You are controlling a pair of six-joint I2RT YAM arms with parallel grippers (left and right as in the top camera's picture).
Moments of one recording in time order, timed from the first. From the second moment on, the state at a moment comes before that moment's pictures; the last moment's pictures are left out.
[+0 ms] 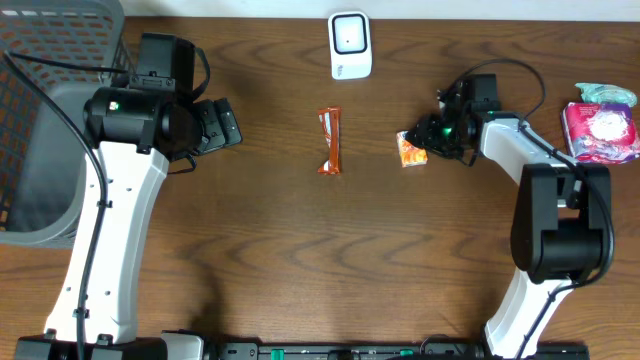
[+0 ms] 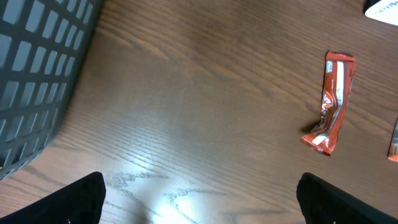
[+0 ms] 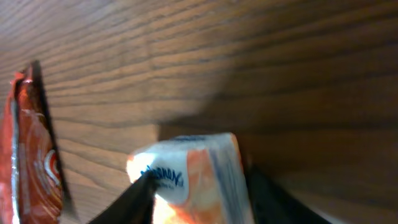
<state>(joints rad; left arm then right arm) -0.12 1.52 1.62 -1.29 -0.06 -0.44 0.04 2.05 1.28 -0.40 -0.43 0.35</state>
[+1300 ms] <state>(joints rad) -0.12 1.52 1.62 -1.29 -0.06 -0.44 -0.11 2.11 1.27 -0.26 -1.52 0.38</state>
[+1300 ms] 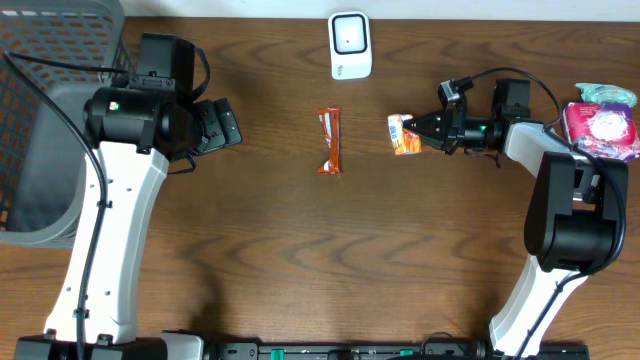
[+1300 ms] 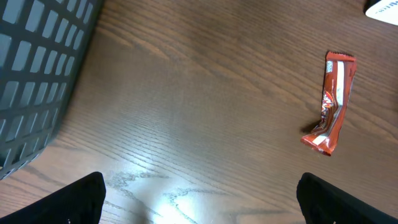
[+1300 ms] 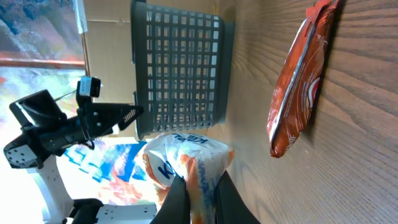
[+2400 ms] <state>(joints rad) -0.12 1.52 1.62 -1.29 -0.06 -0.44 0.47 2.11 1.95 -0.18 0.42 0.39</state>
